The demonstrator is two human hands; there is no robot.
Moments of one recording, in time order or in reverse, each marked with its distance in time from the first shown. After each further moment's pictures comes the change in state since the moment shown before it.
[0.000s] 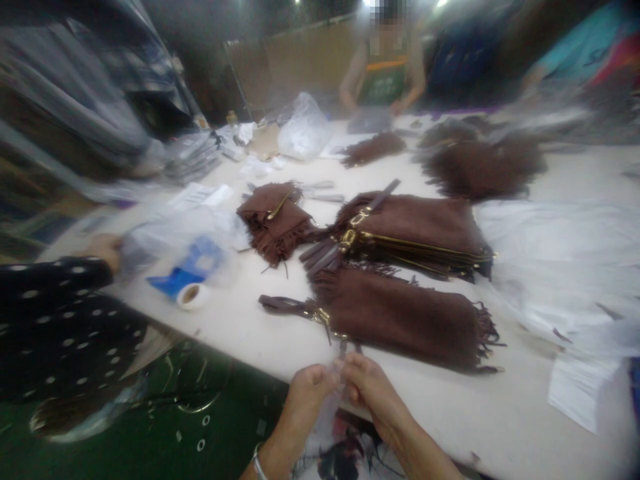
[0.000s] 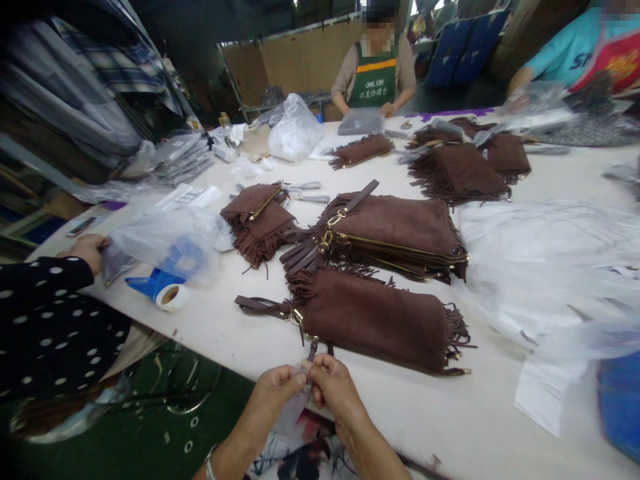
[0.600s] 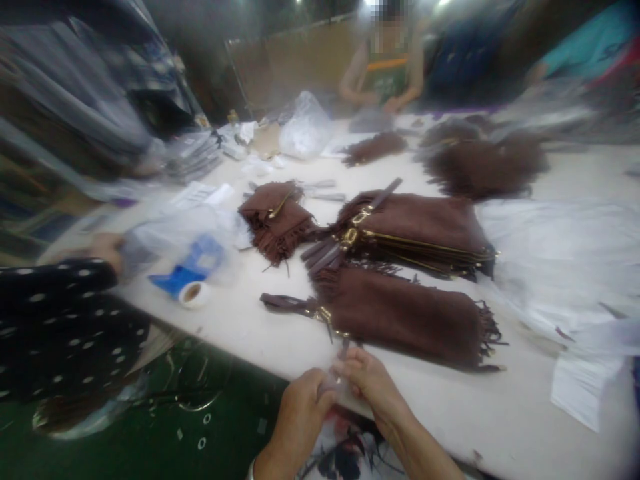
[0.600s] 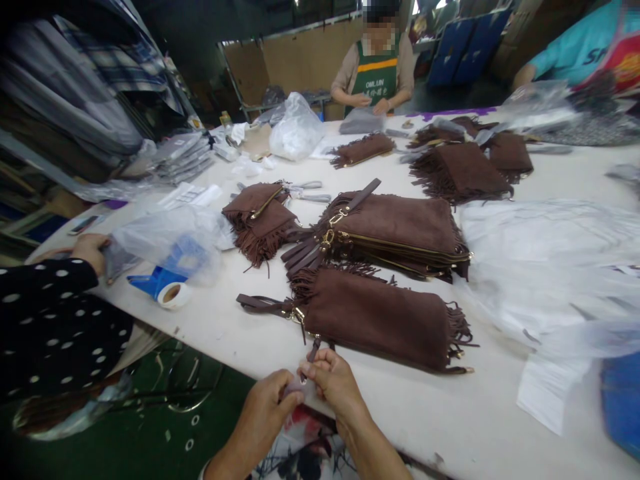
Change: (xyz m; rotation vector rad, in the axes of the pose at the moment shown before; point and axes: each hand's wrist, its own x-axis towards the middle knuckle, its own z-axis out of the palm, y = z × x) left_hand -0.027 0.013 -0.008 0.854 0.188 0.226; right_hand 0.003 0.000 0.001 0.110 0.012 -0.003
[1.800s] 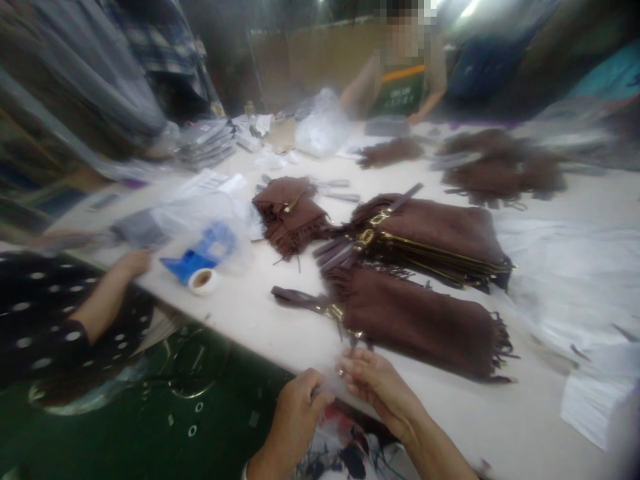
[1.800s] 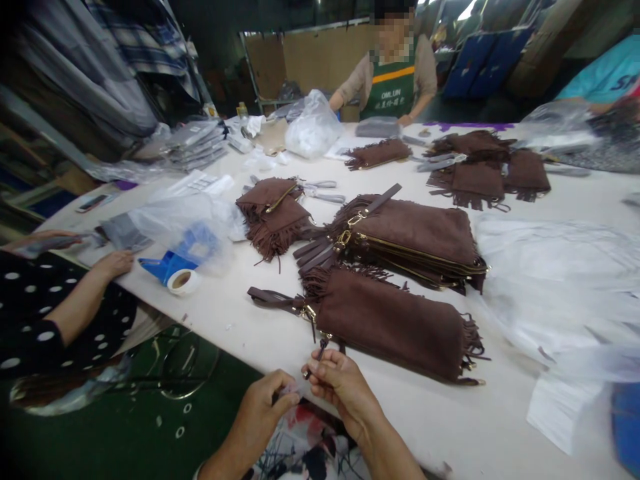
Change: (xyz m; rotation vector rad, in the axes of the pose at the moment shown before) left_hand -0.011 -0.021 -0.013 -0.170 0.027 -0.003; right_hand -0.009 -0.011 0.007 0.151 -0.078 0.168
